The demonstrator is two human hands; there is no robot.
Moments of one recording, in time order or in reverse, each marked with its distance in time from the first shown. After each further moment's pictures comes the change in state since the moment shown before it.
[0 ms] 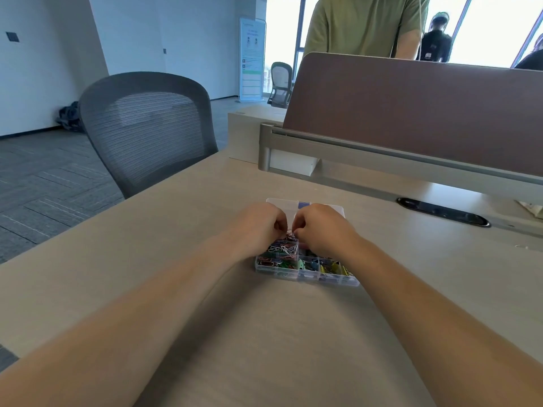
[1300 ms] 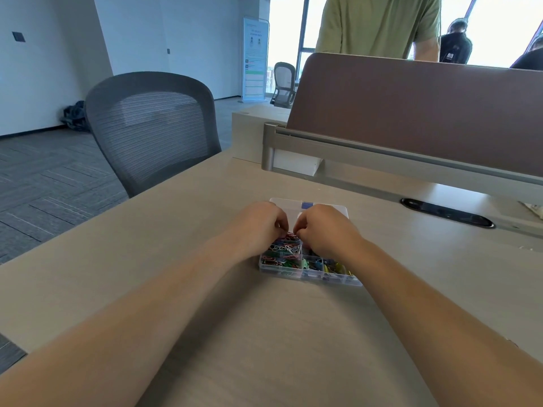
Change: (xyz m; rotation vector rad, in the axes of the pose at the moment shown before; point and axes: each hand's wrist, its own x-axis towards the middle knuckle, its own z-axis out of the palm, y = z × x) left_hand -0.005 -0.003 -0.002 0.004 0.042 -0.006; right_hand 0.002 0.000 0.006 -0.040 0.023 0.000
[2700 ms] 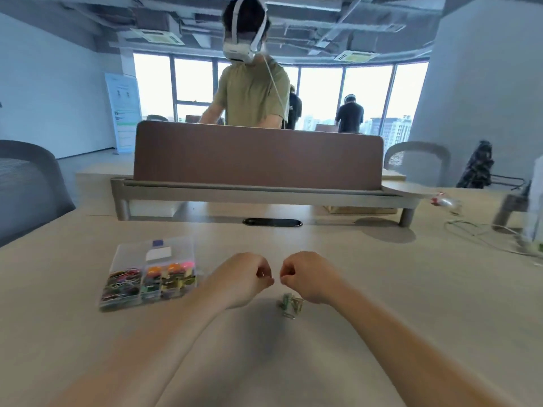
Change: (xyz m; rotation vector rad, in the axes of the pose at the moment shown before) left_hand -0.057 0.255 0.030 -0.153 -0.221 0.296; right_hand -0.241 0.147 -0.108 0.029 0.020 0.386
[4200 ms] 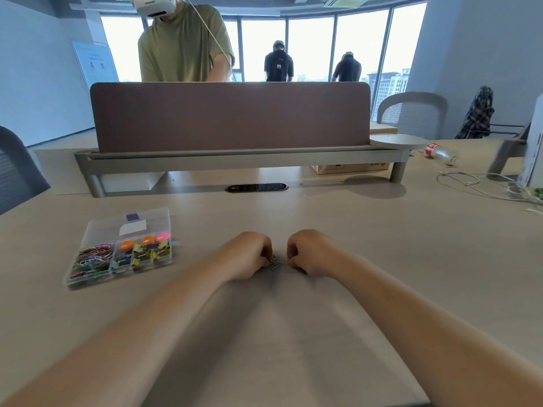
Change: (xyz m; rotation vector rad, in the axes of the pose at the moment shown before) left_hand 0.050 0.016 0.065 0.134 -0.156 0.047; right_hand 0.001 0.073 0.025 -0.072 -0.053 0.007
